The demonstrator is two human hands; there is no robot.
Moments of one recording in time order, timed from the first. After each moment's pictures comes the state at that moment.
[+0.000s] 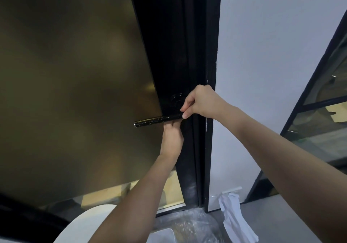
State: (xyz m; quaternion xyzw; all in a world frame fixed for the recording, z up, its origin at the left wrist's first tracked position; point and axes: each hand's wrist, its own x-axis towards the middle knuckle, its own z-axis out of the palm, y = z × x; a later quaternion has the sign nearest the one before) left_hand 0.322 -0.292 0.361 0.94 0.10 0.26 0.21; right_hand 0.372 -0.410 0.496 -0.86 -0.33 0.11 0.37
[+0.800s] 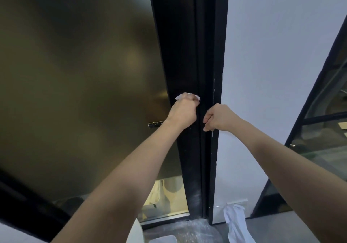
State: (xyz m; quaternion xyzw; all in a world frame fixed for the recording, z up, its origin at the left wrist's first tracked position) left_hand 0.337 -0.291 0.469 0.98 0.00 0.19 0.08; right_hand 0.367 -0.431 0.477 -0.91 -0.25 0.15 0.30
